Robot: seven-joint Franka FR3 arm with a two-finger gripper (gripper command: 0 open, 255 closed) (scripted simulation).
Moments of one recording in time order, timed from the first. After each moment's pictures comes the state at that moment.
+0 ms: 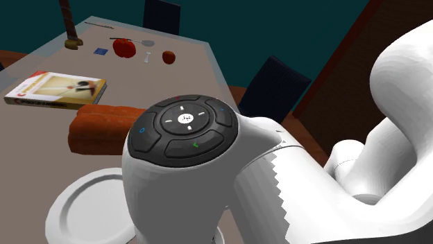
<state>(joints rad) 0.48 0.02 0.80 -2.14 0.07 2.08 1.34</state>
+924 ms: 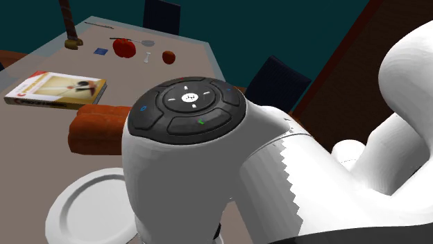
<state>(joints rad) 0.47 0.00 0.79 -2.12 0.09 2.04 1.33</state>
